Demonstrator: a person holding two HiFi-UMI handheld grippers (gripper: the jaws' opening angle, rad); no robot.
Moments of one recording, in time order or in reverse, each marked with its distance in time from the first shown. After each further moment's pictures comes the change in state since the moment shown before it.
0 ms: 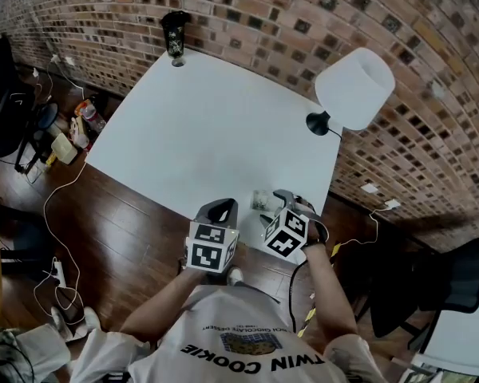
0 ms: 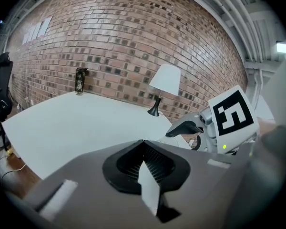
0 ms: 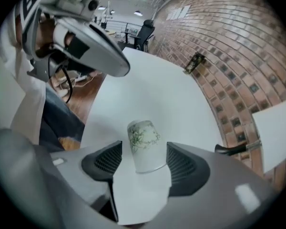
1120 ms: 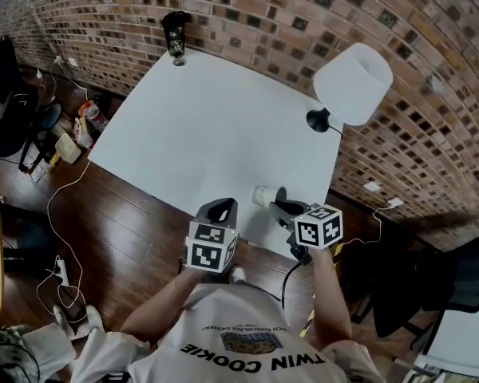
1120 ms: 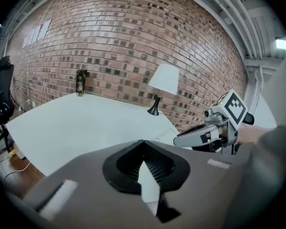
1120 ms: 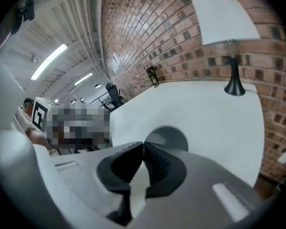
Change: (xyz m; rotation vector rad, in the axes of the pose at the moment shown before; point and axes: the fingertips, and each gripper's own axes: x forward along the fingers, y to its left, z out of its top) left arm -0.008 -0.008 -0.004 0.017 -0.001 0.018; right arm -0.036 -0.011 -0.004 0.837 -0.501 0.313
